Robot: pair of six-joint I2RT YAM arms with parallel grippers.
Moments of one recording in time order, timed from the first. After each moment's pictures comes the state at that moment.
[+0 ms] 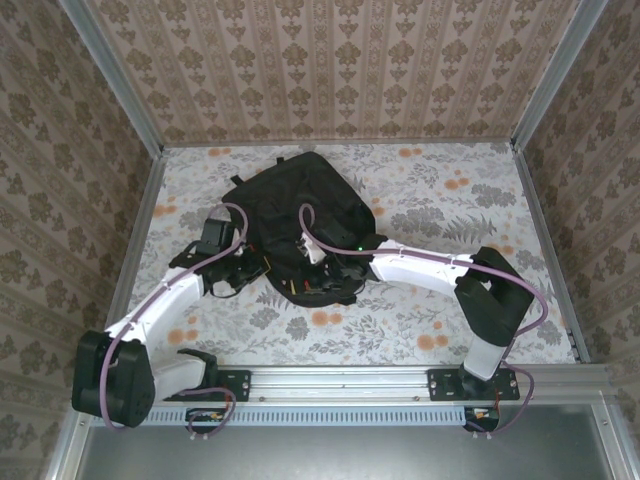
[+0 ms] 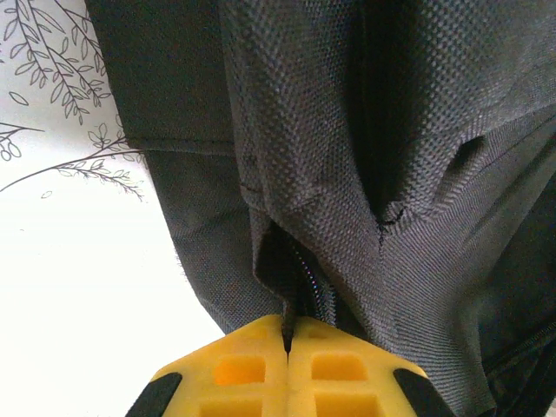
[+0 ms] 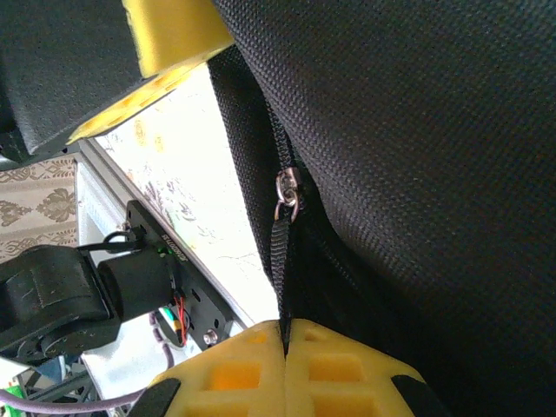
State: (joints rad) left arm -0.32 1.16 0.68 -0.51 0.38 -0.80; right arm 0.86 1.74 1.19 -0.35 -0.50 0.76
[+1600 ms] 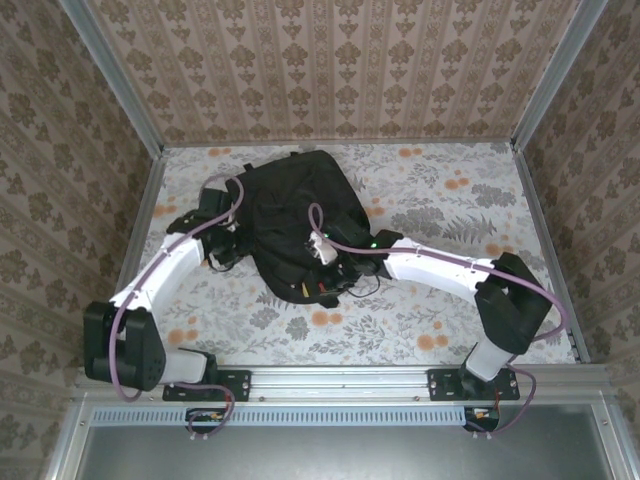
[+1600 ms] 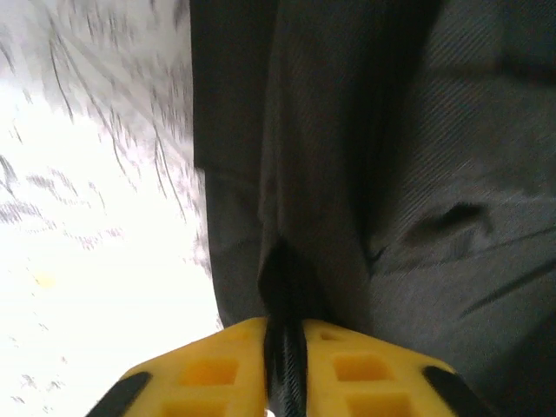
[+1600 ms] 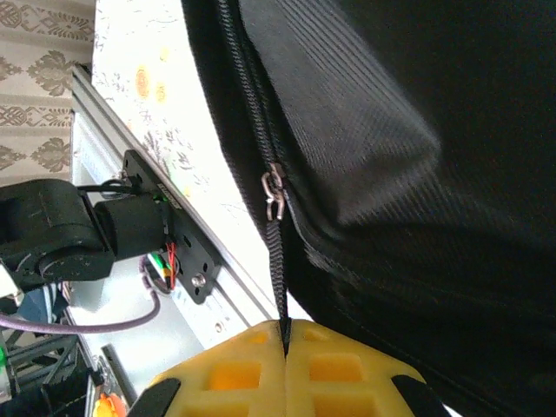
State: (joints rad) left arm -0.27 1.35 0.99 -0.75 0.19 -0.70; right arm 0.83 1.67 1.17 -0.47 -0.57 0.61
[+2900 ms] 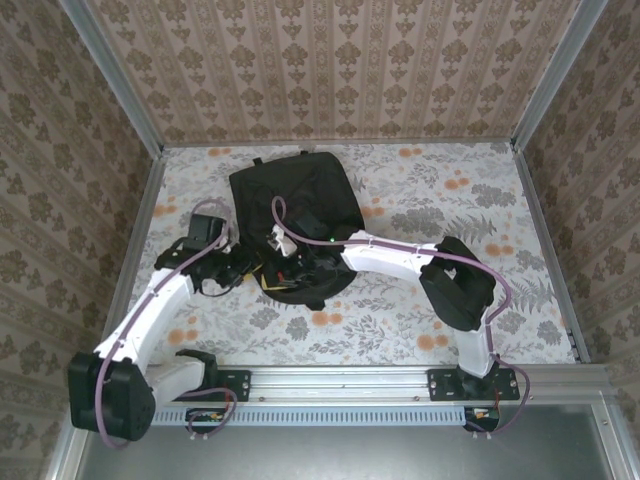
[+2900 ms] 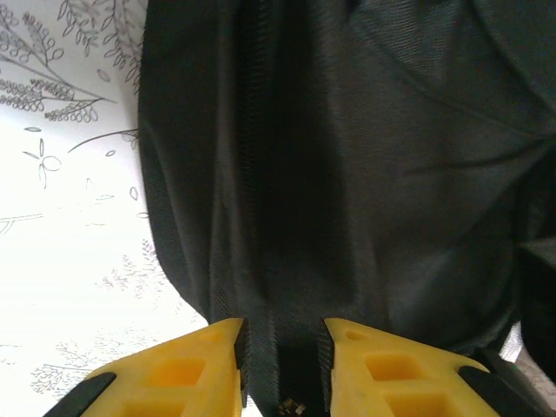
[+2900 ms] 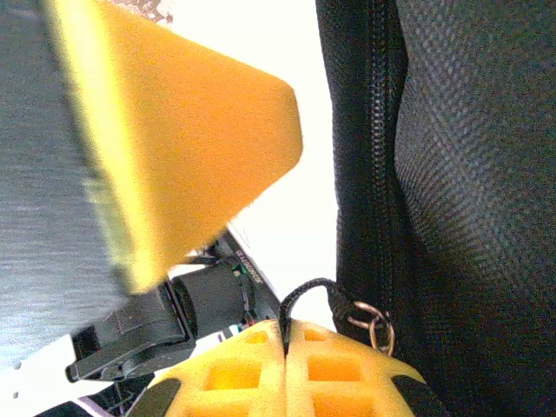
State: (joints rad) left arm -0.27 1.06 0.76 -0.70 0.38 -0.86; right arm 0.89 1.95 1.43 -0.31 -0.64 0.79
